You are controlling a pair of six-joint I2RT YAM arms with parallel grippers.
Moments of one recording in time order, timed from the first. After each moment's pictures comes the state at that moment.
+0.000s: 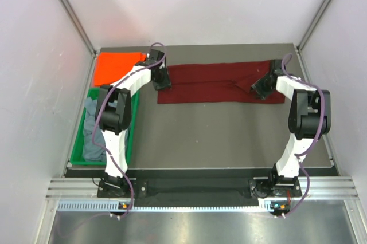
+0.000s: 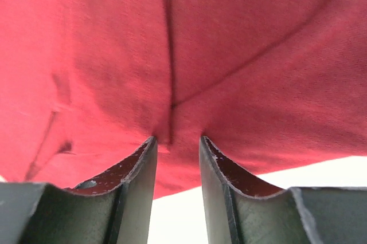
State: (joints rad) left arm -0.29 2.11 1.66 -0.58 0.05 -0.49; right arm -0.04 1.90 1.25 -0.40 -0.11 0.85
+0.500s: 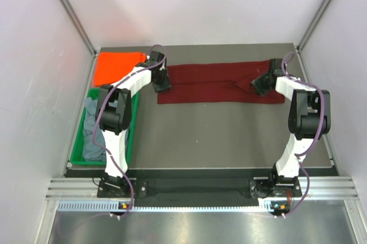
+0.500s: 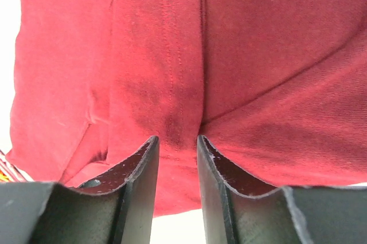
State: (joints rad) left arm -0.29 2.11 1.64 -0.58 0.04 -0.51; right arm -0.03 1.89 1.24 -0.28 -0.11 0.93
